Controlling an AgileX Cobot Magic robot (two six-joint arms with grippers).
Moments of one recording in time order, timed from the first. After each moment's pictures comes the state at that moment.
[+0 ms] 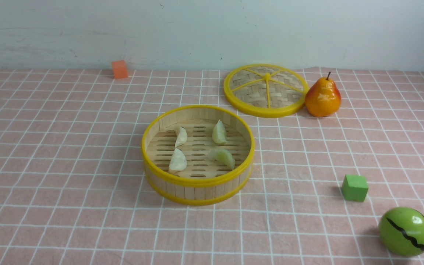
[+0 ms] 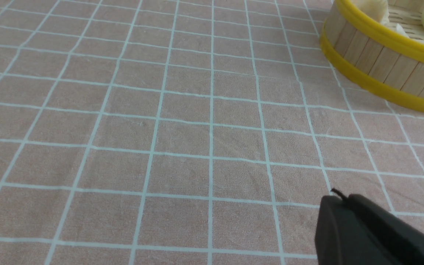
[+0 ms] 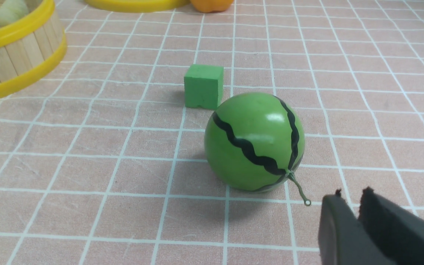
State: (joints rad) right arm 0.04 -0.01 0.02 -0.06 0.38 0.12; left arm -0.11 -0.01 0.03 0.03 0.39 -0.21
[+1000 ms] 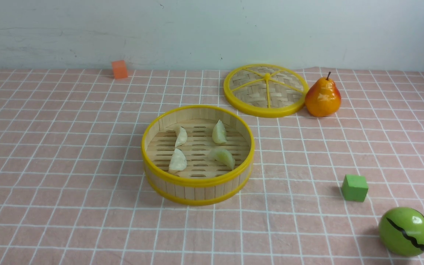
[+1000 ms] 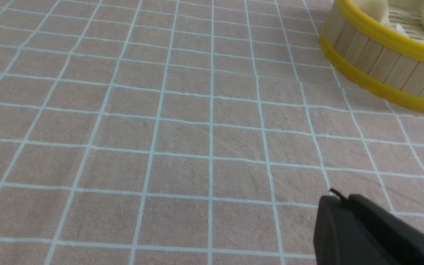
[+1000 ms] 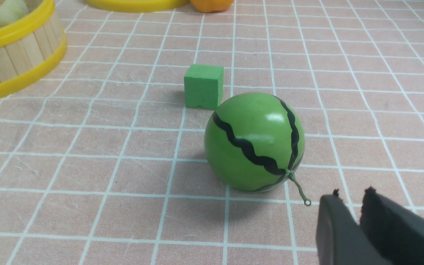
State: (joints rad) right arm 0.04 -0.01 0.02 -0.06 0.38 0.12; left arm -0.11 -0.01 0.03 0.03 0.39 -0.21
